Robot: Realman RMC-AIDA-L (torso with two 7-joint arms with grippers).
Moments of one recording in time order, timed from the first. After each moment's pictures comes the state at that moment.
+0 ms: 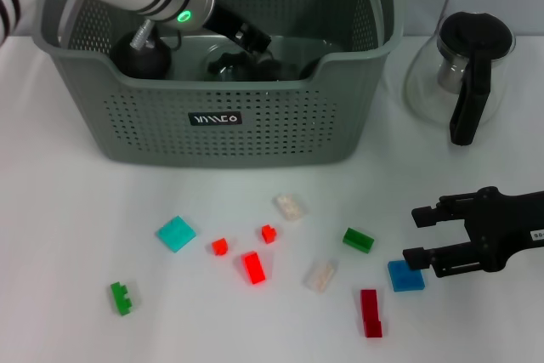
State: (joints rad) left arm -1.05 -2.12 1.05 0.68 2.72 0.83 -2.38; right arm 0.50 2.04 -0.89 -0.86 -2.14 -1.68 1.67
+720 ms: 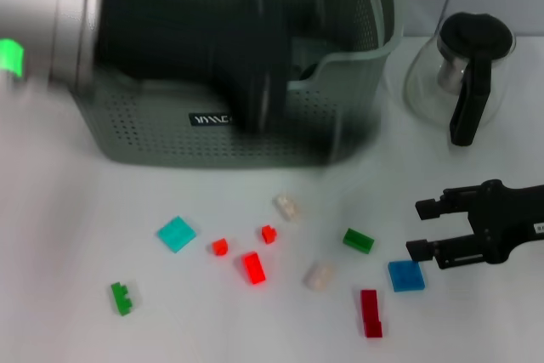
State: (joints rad) left arm -0.56 -2.16 0.98 1.69 1.84 1.86 -2.01; right arm 0.51 2.03 -0.88 -0.86 -2.14 -1.68 1.66
